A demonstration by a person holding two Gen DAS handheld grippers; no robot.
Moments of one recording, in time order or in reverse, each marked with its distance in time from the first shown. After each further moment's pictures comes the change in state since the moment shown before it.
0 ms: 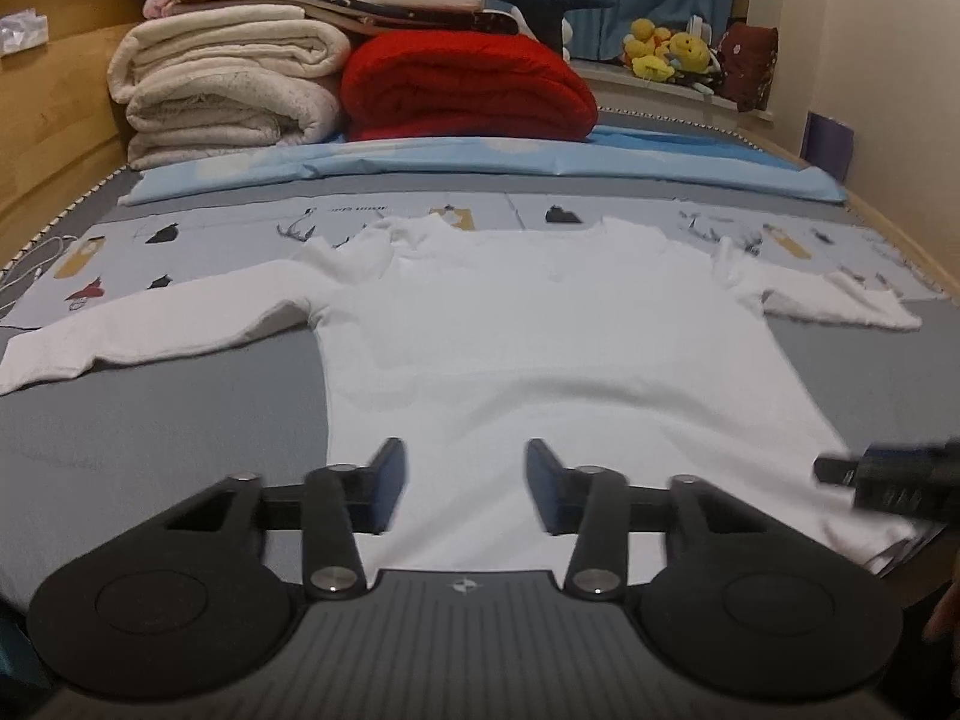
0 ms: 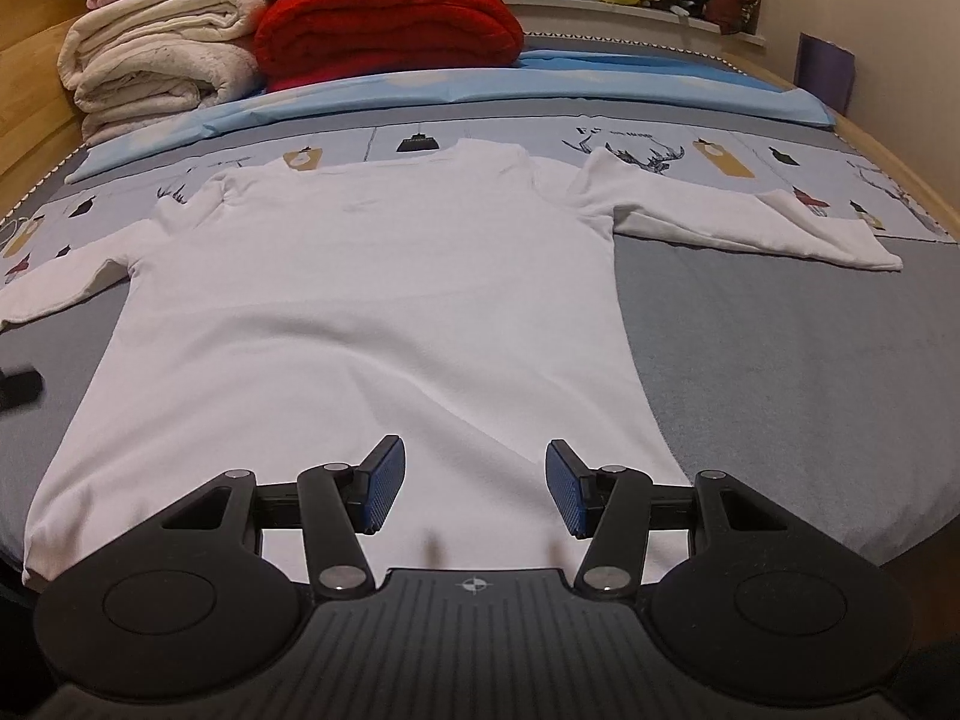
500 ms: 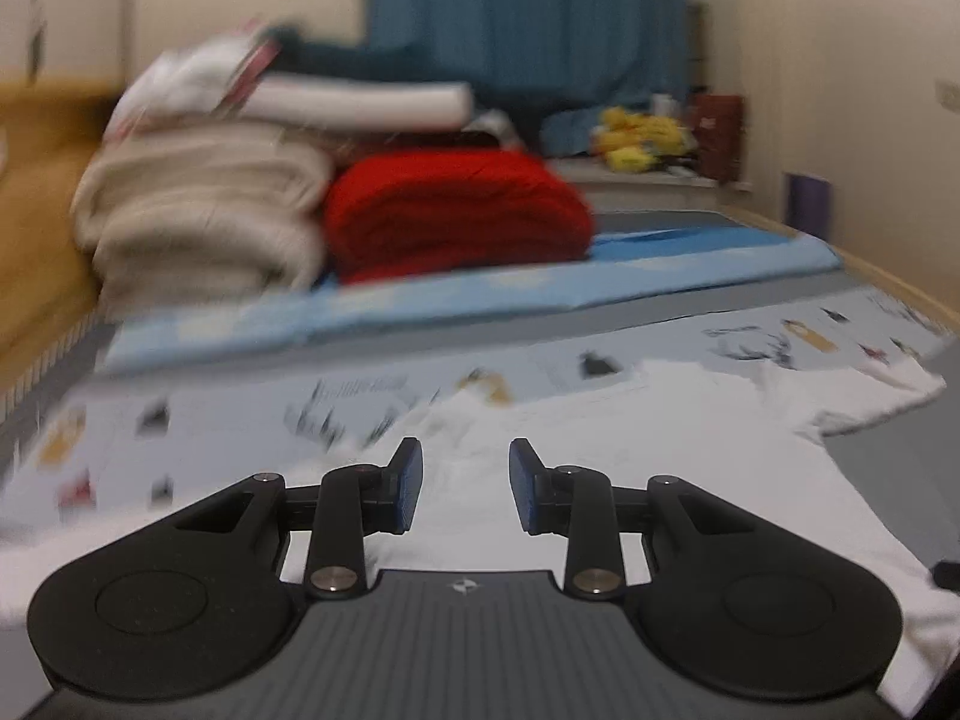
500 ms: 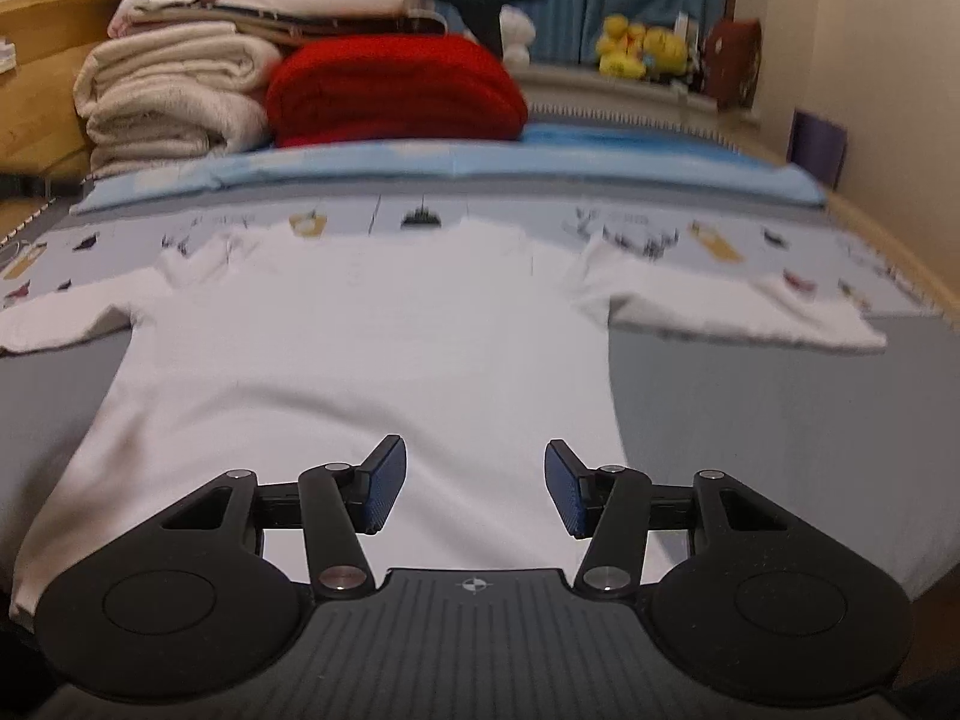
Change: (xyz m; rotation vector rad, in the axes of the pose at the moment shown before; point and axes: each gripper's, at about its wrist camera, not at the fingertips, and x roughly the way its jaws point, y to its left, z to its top) left arm 0.064 0.073 0.095 0.063 -0.196 -0.012; right arm -0.018 0.013 0.018 -0.056 -0.169 -0.029
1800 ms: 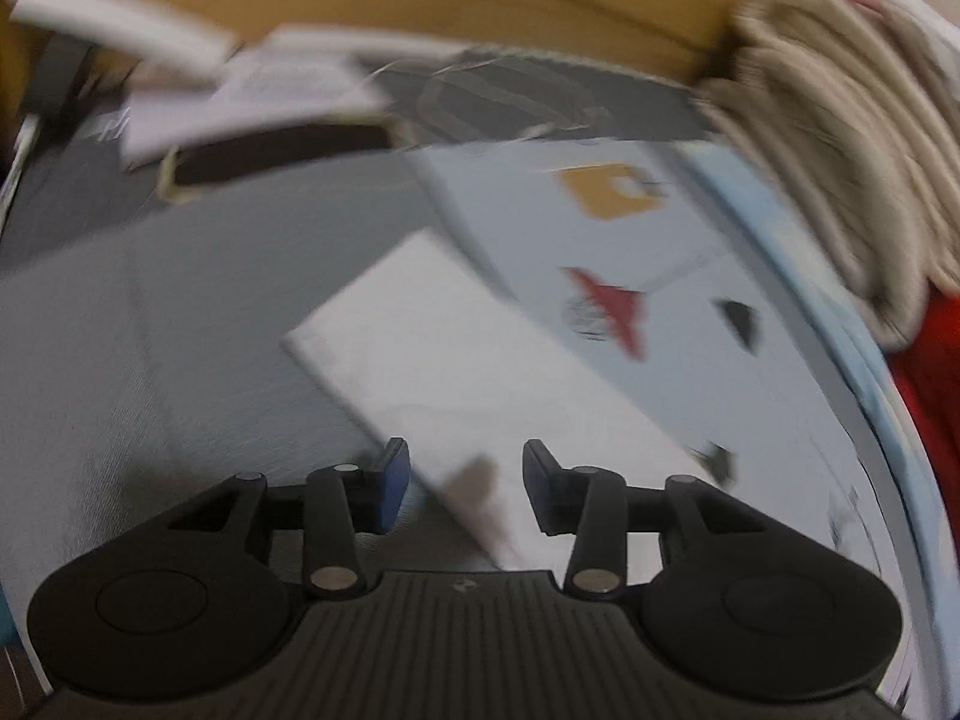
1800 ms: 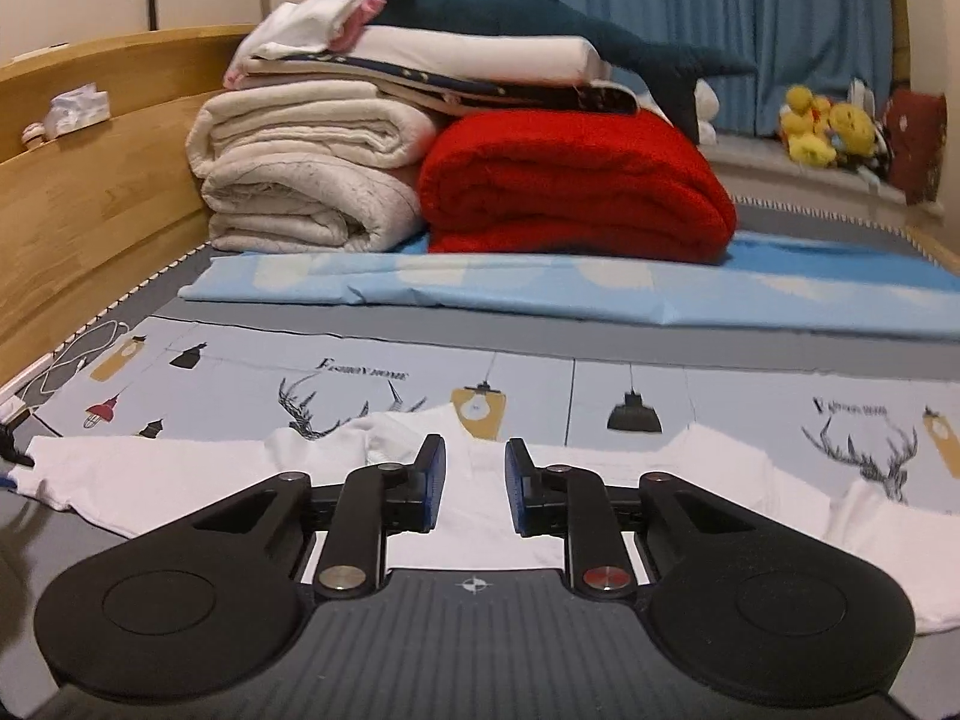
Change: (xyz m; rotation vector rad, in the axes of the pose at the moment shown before) left arm 0.063 0.387 -0.076 -1.046 0.301 0.618; right arm 0.147 0.087 0.186 -0.075 -0.089 0.317
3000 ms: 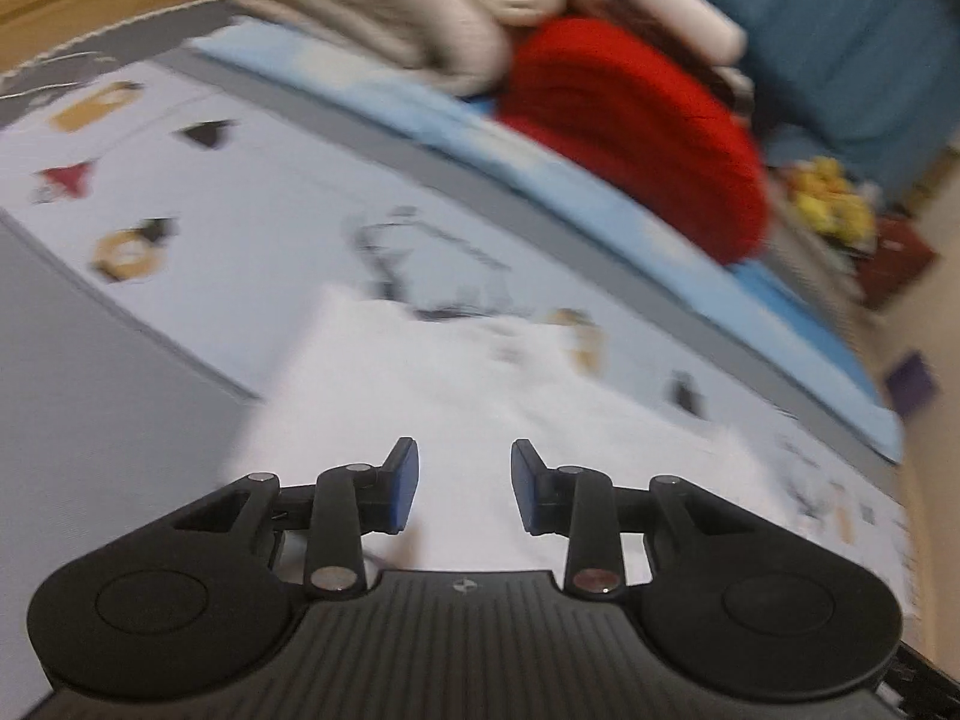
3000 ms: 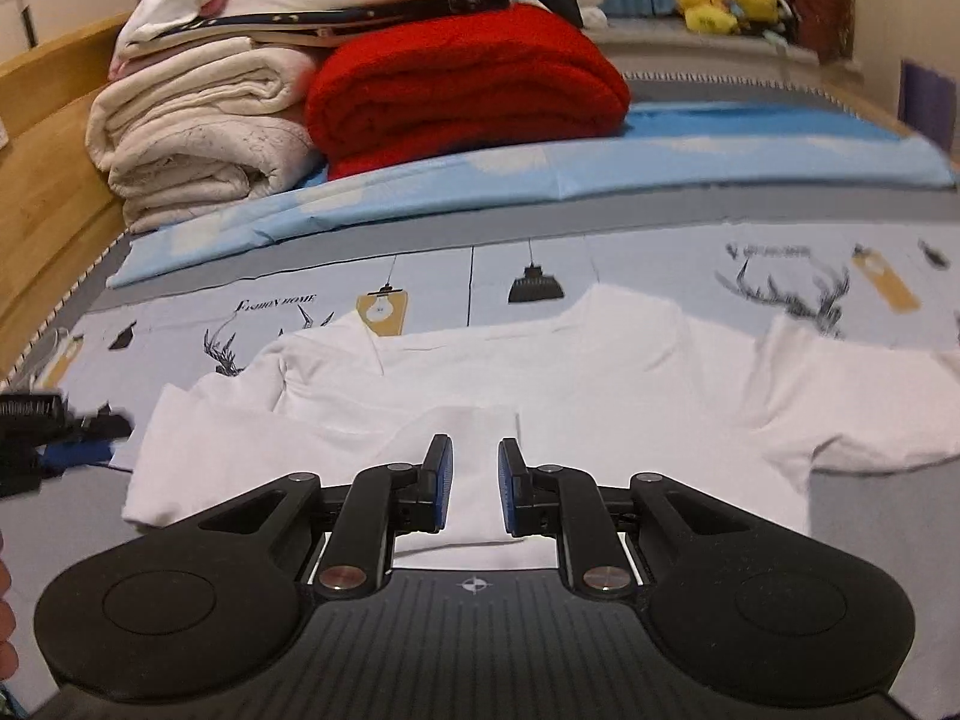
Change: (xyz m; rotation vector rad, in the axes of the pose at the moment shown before) left arm -0.130 -0.193 -0.237 0.532 0.096 -0.413; right arm -0.011 -0.053 -0.036 0.217 0.169 -0.096
